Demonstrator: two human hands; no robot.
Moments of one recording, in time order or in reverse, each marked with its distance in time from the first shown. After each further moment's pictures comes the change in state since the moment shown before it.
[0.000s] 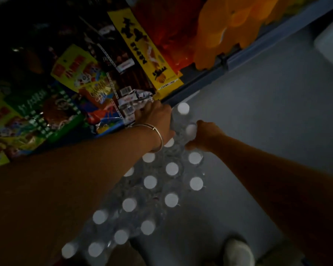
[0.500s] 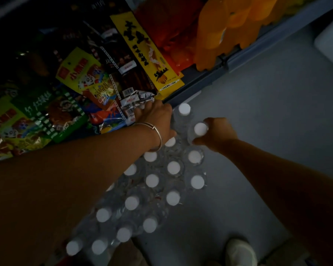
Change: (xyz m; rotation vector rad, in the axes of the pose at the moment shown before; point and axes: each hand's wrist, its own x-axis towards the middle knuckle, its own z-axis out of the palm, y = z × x) left_hand -0.009 0.002 -0.009 0.048 0.019 0.009; right_hand -0.010 0.023 -0.006 0.204 0.210 -0.084
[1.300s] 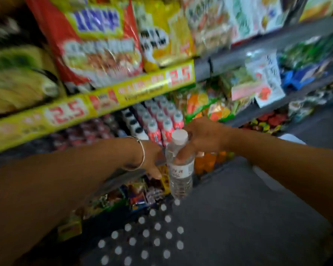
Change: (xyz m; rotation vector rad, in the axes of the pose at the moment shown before) left_hand -0.281 0.040 -0.420 -0.023 -0.200 0.127; right_hand -0.324 -0.264 -0.408 -0.190 -0.073 -0.686
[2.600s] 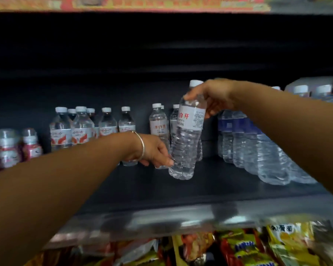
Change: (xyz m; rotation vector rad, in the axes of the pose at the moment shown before) left_hand -0.474 -0.255 -0.355 -0.410 0.884 -0.171; right_hand 0.077 -0.613 -0.332 0.140 0.486 -0.446
